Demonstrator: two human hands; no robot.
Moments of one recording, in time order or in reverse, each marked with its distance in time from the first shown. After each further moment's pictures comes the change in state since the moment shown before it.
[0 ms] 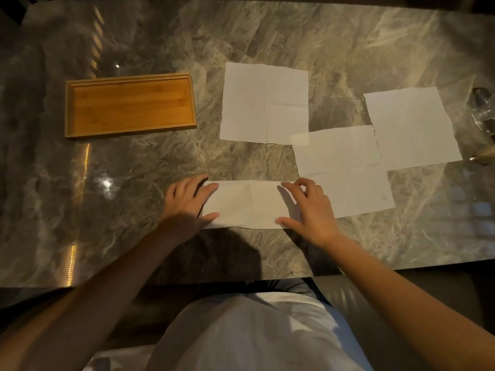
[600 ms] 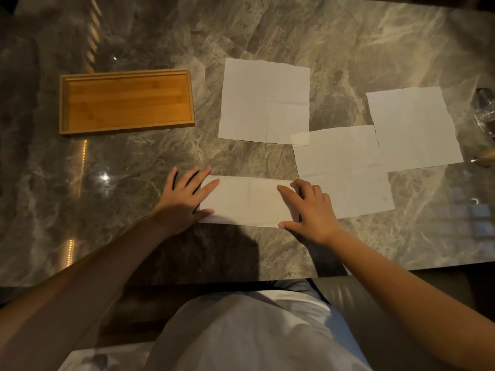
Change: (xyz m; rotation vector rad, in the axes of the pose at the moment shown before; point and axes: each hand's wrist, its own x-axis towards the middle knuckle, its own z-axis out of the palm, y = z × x) left_hand 0.015 -0.019 0.001 0.204 -0.079 0.202; right_hand 0.008 0.009 -0.003 -0.186 -0.195 -0.022
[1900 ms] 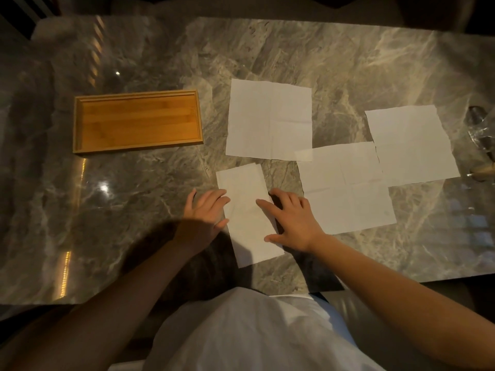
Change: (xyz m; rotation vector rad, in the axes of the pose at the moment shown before) left_hand 0.008 0.029 0.001 -0.196 0.198 -0.106; right_hand 0.029 -0.039 -0.003 -0.059 -0.056 -0.162
